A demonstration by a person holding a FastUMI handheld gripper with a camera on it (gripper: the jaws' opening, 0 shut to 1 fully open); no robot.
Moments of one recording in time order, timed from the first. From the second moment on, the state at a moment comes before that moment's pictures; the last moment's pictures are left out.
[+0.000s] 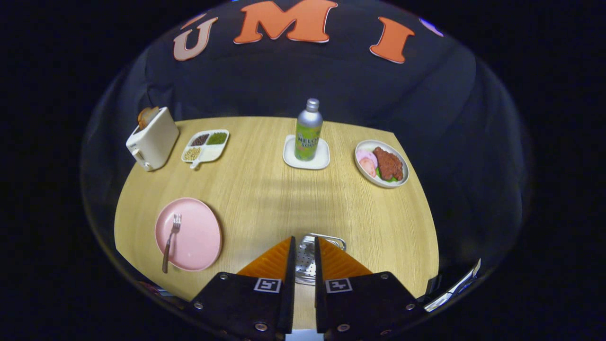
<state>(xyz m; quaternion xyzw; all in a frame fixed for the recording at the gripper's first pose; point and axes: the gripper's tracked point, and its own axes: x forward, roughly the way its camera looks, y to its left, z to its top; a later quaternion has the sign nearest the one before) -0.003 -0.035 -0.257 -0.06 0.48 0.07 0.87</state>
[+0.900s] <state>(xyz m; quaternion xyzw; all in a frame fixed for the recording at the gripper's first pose) -0.010 0.132 -0.201 0.02 0.36 0.15 0.92</state>
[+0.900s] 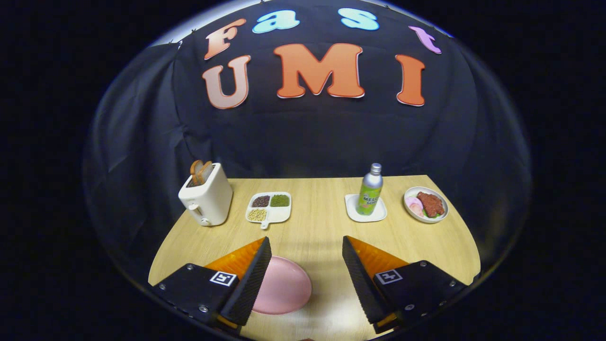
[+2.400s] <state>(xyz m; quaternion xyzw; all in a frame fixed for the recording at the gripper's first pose) -0.136 0.233 -0.387 -0.10 0.59 0.17 0.78</state>
